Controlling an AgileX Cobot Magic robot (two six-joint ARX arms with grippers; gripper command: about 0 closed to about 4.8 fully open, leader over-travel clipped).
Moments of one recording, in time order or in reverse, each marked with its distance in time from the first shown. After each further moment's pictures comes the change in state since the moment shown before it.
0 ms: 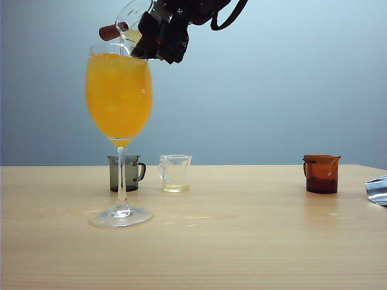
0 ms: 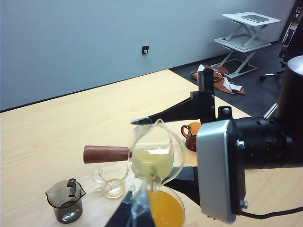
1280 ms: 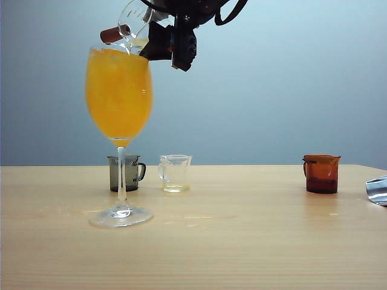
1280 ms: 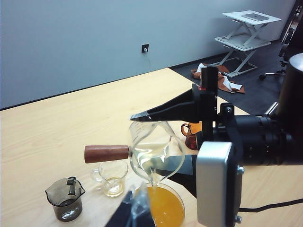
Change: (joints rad) left arm 0.000 0.000 0.000 -0.006 0.000 0.000; right arm 0.000 0.000 0.000 0.009 0.026 -0.240
